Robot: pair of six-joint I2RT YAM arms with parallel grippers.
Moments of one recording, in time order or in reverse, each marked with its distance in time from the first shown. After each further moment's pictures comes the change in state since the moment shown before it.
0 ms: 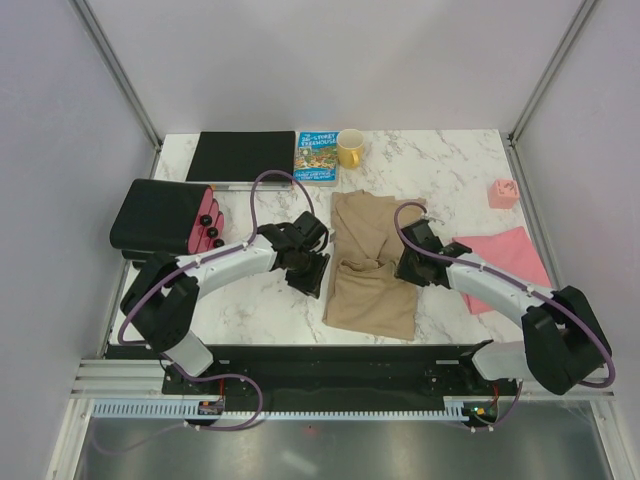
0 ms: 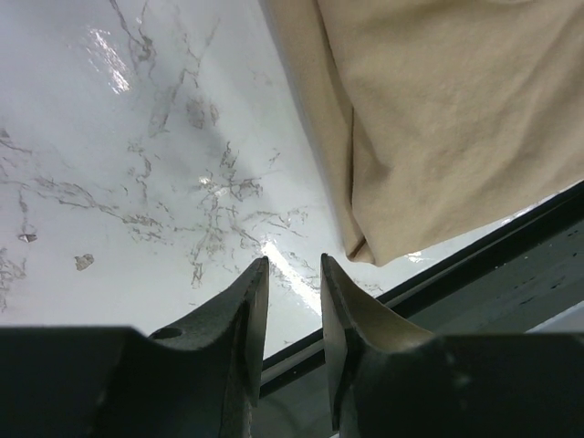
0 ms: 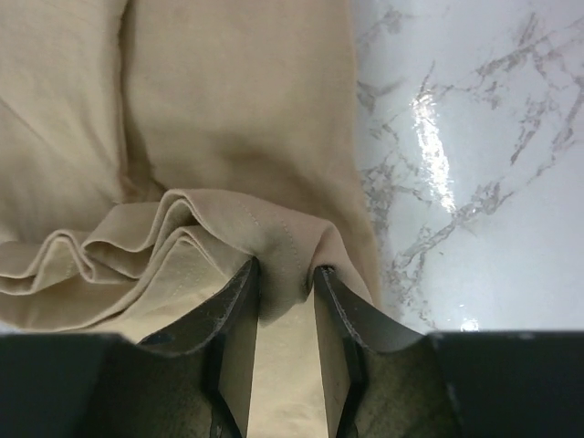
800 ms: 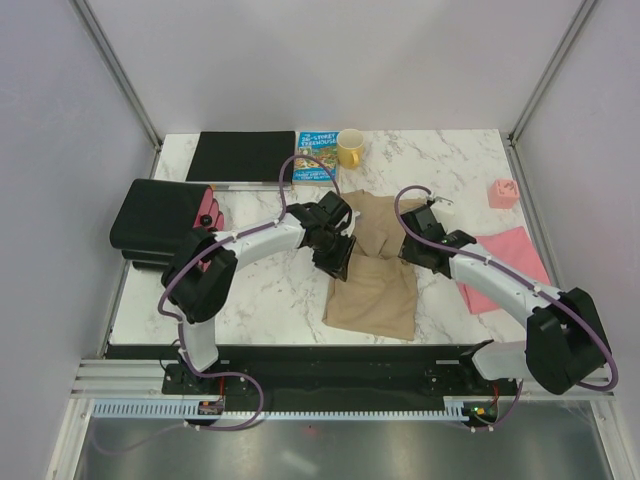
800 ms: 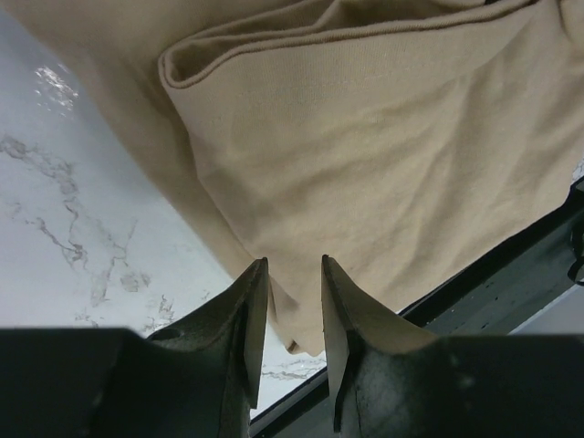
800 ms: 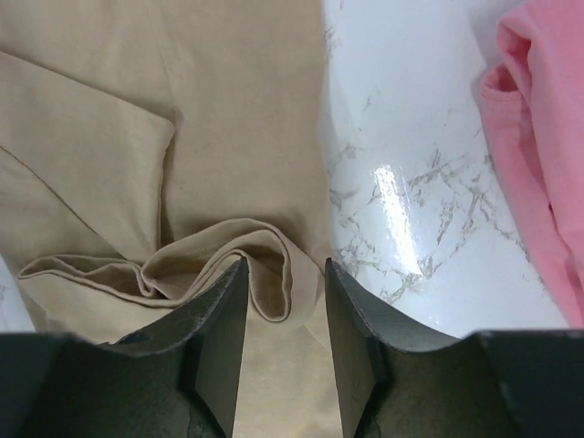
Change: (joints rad) left arm 0.002 0.264 0.299 0.017 0.114 0.024; right arm -0.021 0.008 0.112 -0.031 0.184 -0.082
